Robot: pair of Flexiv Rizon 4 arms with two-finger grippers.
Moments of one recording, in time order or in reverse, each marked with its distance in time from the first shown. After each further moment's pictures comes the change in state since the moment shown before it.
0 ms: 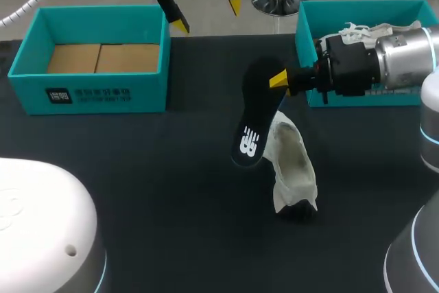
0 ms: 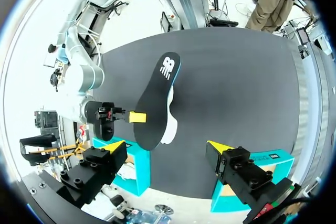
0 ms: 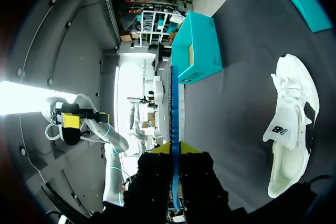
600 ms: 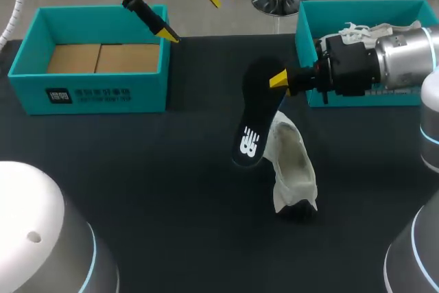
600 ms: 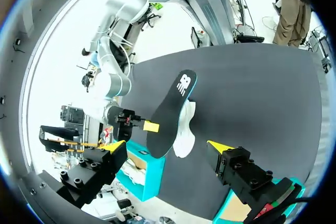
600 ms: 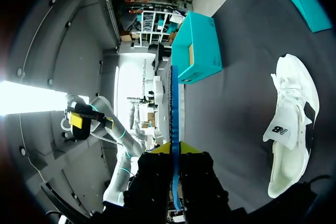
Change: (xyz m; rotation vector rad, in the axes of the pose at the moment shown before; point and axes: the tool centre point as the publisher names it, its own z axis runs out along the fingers) left arm 0.026 -0.017 -0.011 0.143 -0.295 -0.106; right arm 0.000 0.000 0.000 0.000 0.000 0.000
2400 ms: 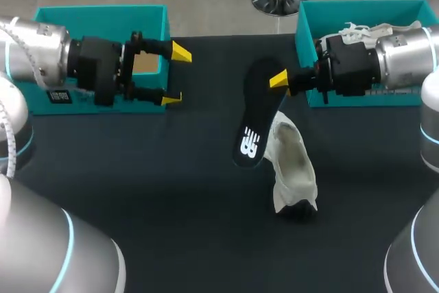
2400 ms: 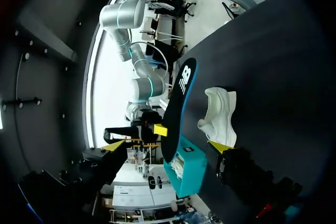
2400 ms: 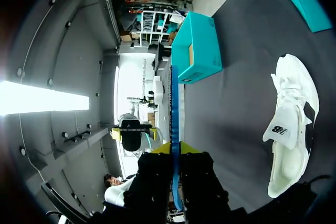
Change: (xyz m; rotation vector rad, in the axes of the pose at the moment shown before) left arm 0.076 -0.010 0.061 -0.099 -0.629 0.162; right arm 0.000 0.000 0.000 0.000 0.000 0.000
